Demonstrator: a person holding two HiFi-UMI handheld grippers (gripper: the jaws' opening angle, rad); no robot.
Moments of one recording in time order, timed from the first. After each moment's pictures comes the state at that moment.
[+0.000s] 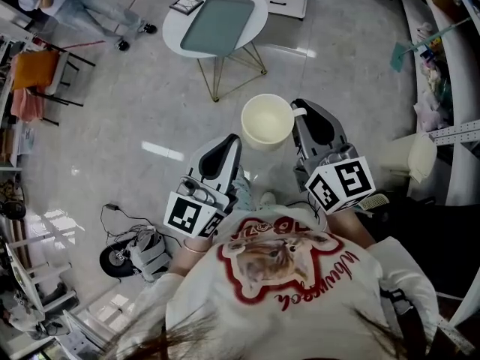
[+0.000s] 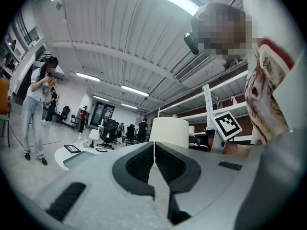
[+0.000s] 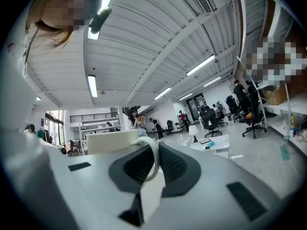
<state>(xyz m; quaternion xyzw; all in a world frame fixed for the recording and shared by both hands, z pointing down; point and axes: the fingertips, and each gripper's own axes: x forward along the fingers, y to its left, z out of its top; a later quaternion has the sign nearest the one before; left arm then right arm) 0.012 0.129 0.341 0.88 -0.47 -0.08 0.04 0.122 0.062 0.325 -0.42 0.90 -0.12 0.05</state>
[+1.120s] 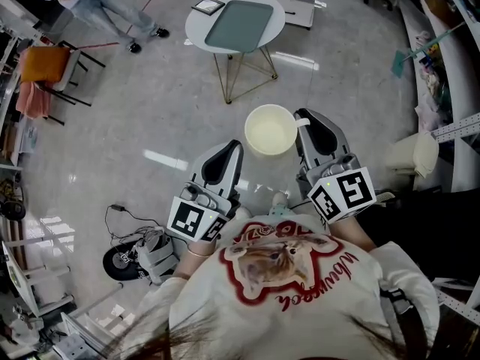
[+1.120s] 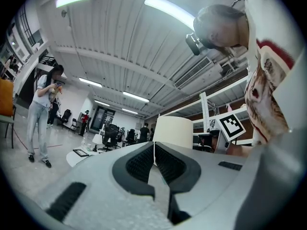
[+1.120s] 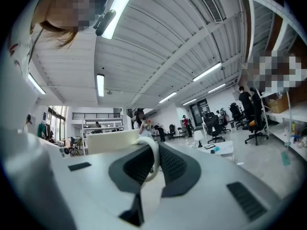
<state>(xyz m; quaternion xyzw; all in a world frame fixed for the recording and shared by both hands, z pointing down) -0.071 0.223 0.325 0.88 -0.47 -0.11 0.03 0.044 0.165 0.299 -0.42 0.90 -0.07 0.06</state>
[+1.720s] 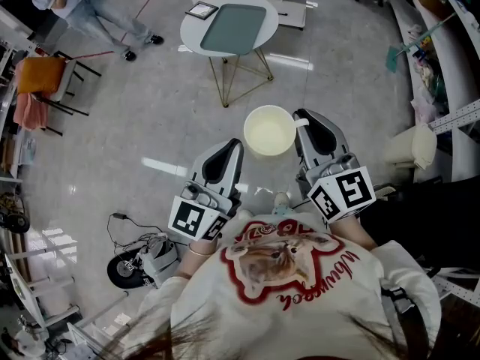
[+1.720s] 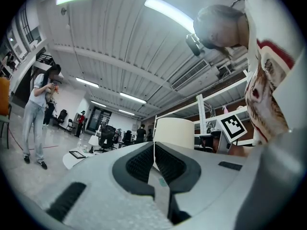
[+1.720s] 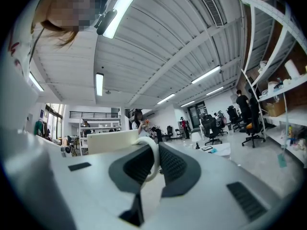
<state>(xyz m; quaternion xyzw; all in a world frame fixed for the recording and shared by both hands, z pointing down) -0.071 0.225 0.321 0.89 -0.45 -0.11 0.02 0.045 0.176 0.298 -0.44 0.89 -0.06 0.06</state>
